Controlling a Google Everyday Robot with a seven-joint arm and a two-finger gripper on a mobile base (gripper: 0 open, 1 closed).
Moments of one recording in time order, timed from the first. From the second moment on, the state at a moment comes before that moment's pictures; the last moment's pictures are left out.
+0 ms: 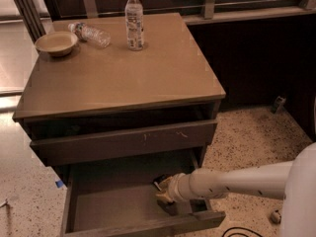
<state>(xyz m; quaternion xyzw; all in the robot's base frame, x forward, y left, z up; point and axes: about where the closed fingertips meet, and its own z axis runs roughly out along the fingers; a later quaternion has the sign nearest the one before) 0.496 -0.020 0.404 -0.52 0.79 0.17 0.29</state>
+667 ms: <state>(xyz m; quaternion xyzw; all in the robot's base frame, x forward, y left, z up) 0.508 -0.032 0.386 -0.49 0.80 0.19 0.29</state>
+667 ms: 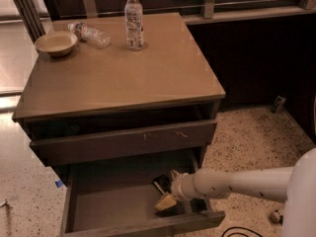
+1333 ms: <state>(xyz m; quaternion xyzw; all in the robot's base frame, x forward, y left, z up) 0.520 -0.044 0.371 -0.47 0.81 0.18 0.29</state>
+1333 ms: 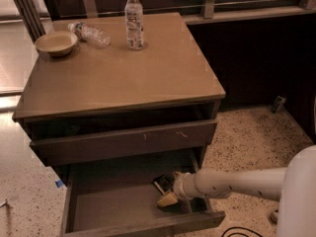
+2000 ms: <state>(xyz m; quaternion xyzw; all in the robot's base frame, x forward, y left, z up) 0.533 -0.048 0.348 -0.46 0.82 0.17 0.28</state>
